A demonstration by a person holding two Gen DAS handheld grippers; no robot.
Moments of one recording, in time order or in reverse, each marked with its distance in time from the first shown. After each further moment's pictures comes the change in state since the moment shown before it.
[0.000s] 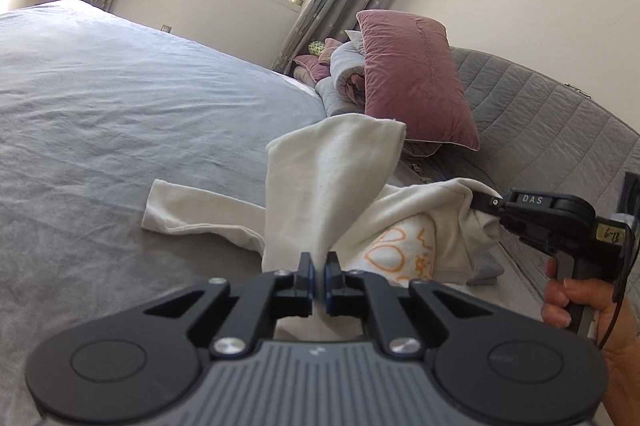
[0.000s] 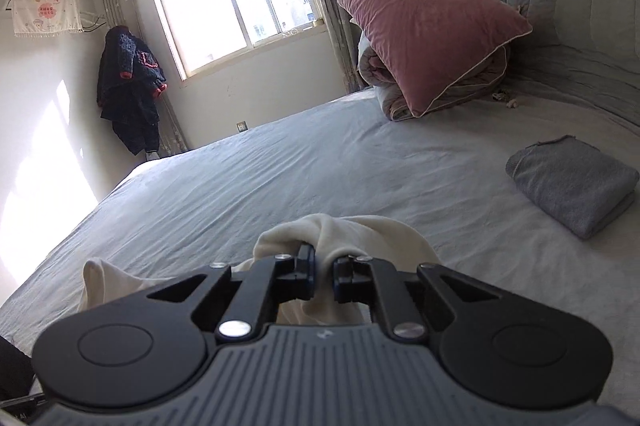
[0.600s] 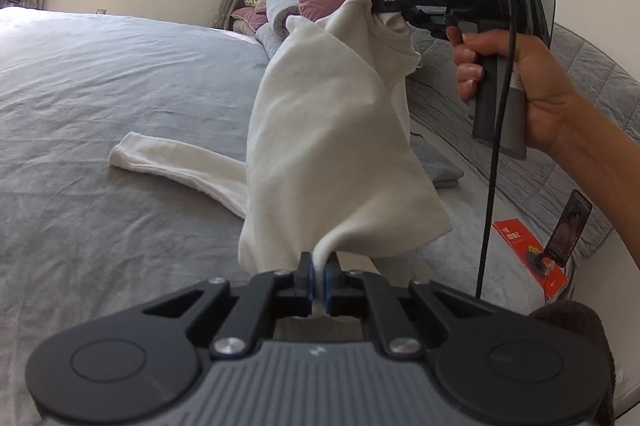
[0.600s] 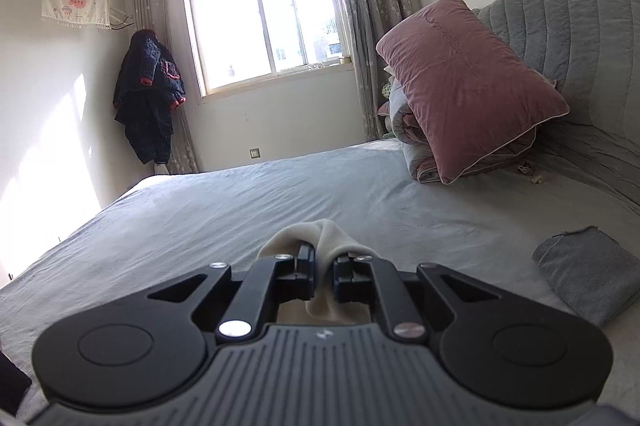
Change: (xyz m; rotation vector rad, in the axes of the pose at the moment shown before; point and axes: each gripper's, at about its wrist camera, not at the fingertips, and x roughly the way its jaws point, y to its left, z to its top) left arm -0.029 -0.005 -0.046 0.177 0.165 -0.085; right arm 0.038 0.065 0.031 -0.115 -0.091 0.028
